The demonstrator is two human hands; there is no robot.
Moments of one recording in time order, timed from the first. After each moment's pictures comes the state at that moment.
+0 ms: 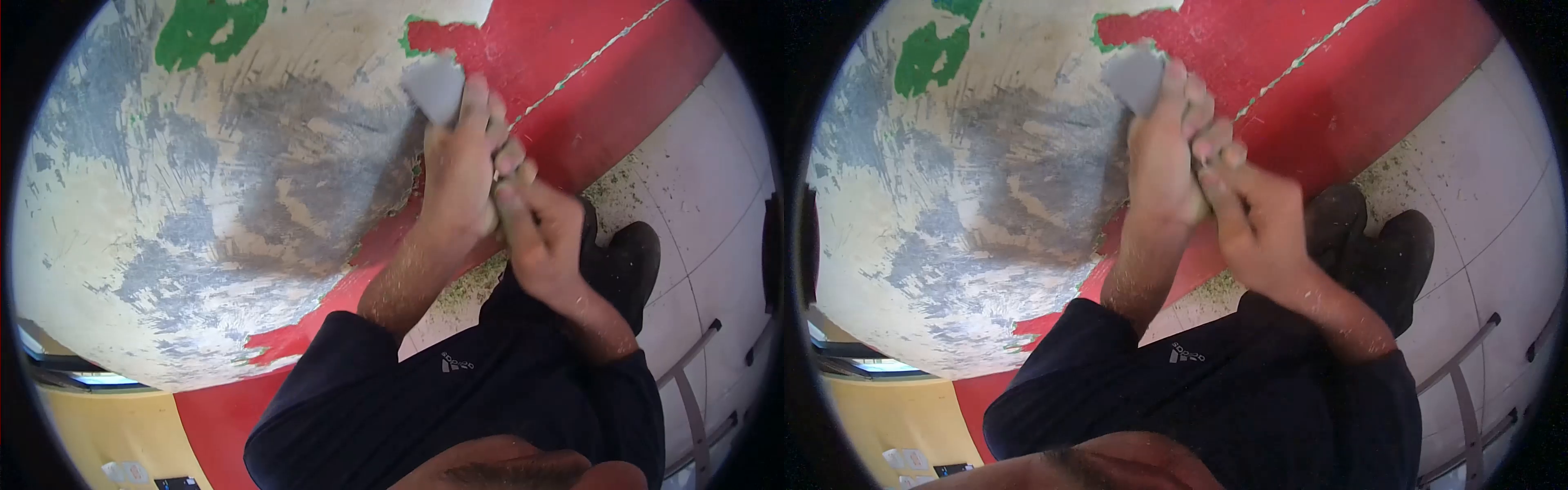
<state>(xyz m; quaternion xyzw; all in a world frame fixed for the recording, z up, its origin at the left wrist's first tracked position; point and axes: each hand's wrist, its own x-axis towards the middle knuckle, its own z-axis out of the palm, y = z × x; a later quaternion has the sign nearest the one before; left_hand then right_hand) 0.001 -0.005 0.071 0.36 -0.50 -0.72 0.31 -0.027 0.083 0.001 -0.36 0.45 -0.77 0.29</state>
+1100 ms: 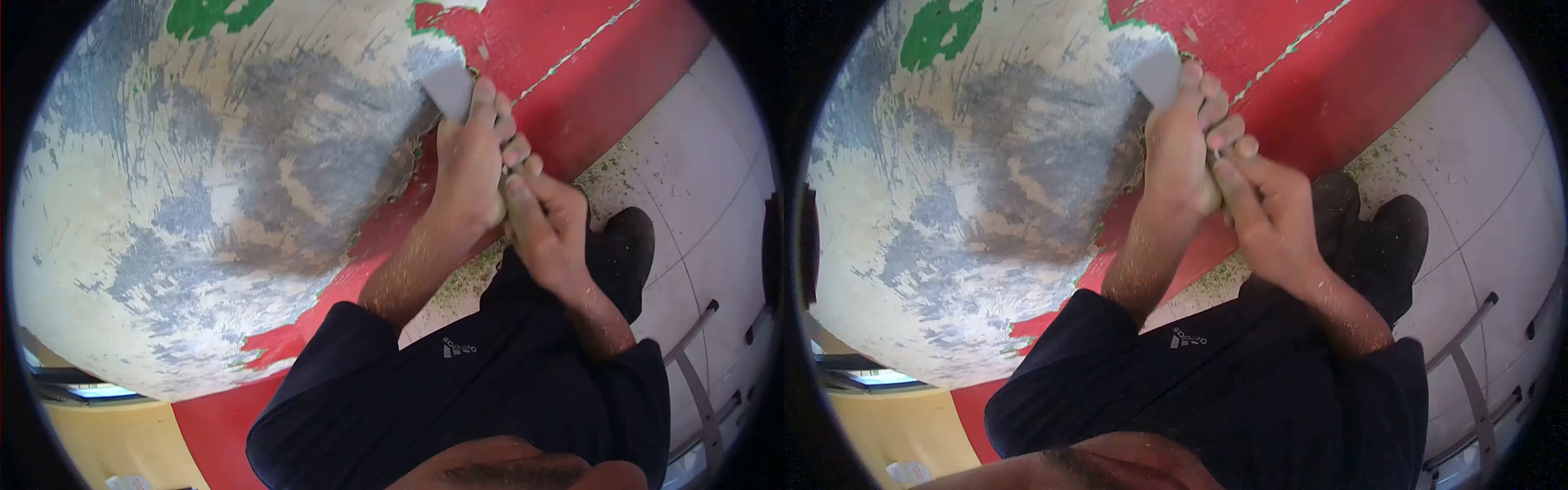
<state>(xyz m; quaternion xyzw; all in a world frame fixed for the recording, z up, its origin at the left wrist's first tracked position) 0.008 0.001 0.062 0.35 -0.44 -0.77 0.30 -0.016 0.093 0.004 -0.27 0.42 -0.78 0.38</state>
